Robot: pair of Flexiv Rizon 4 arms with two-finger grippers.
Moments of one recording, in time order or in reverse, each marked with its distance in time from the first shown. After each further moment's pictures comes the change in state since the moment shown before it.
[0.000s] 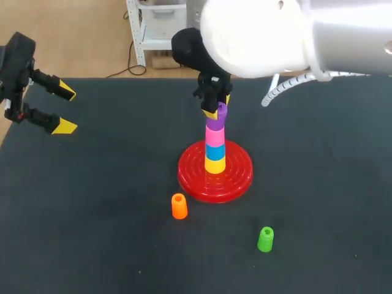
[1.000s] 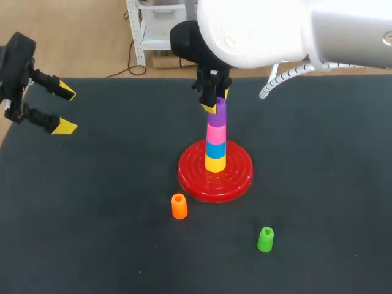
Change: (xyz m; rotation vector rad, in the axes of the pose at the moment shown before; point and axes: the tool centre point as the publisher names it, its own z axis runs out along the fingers) left arm 0.000 0.000 0.000 0.000 0.000 0.000; right arm -0.006 -0.003 -0.012 -0.004 -0.029 0.006
